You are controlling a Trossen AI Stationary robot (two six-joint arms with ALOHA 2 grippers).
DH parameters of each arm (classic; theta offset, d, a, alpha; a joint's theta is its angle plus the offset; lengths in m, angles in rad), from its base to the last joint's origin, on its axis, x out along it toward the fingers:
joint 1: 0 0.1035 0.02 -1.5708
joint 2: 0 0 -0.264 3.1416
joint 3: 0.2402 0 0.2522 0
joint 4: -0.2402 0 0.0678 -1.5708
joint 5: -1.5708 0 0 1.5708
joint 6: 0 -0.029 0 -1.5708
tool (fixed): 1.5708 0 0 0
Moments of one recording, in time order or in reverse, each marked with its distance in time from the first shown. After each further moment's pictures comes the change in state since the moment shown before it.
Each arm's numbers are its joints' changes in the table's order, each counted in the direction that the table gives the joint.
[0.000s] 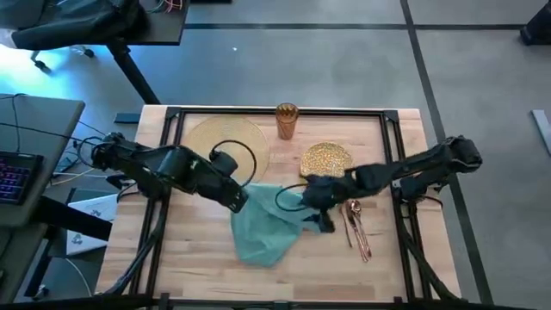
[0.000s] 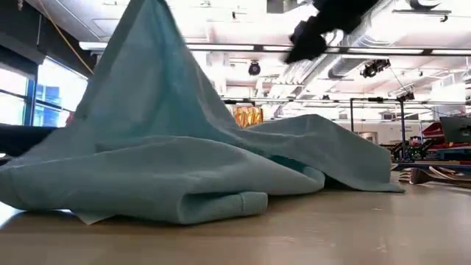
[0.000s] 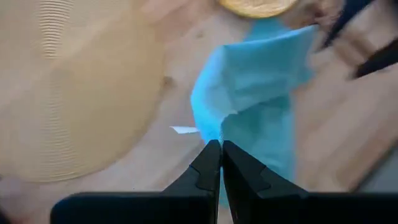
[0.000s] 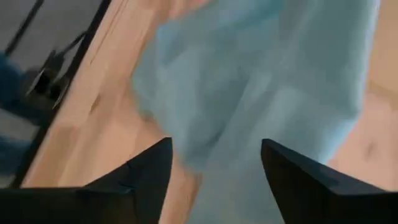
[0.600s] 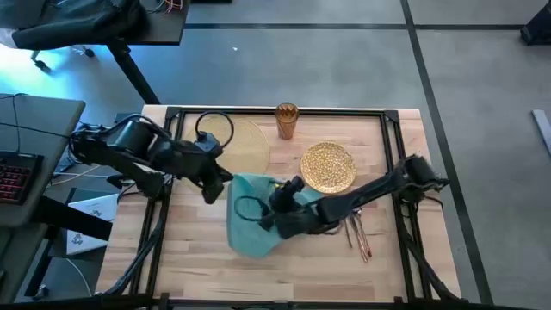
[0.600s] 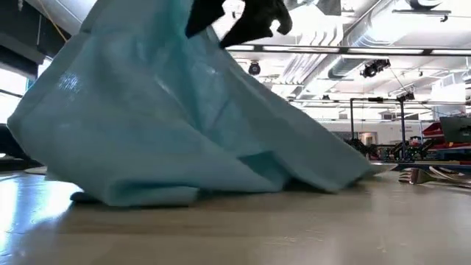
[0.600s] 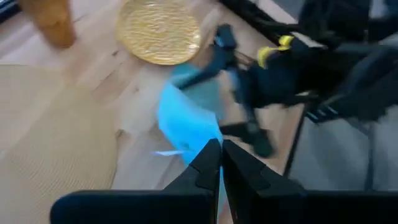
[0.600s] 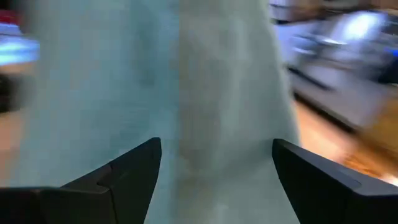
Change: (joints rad) left arm 0.023 -0.183 0.022 0.165 -0.093 -0.398; right arm 0.122 0.505 0.594 -0.229 -0.983 -0.531
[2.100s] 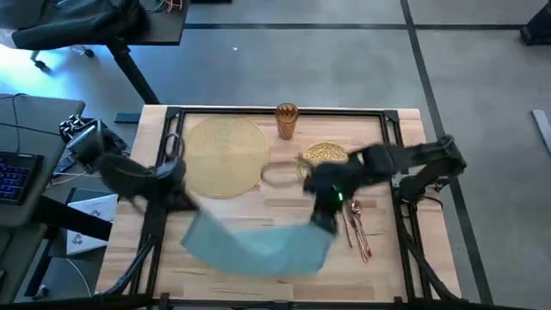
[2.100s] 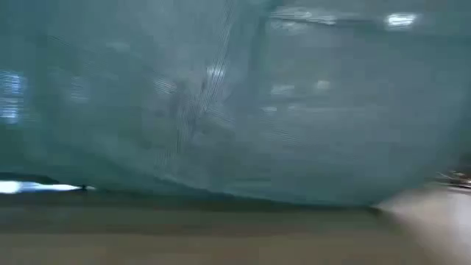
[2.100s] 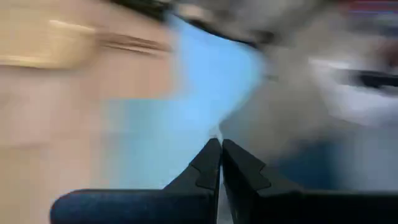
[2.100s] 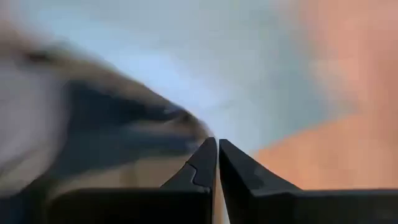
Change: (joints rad) left arm -0.304 -0.113 -0.012 -0.109 0.228 -0.015; right arm -0.195 -0.353 0.219 -0.795 1.192 -0.073
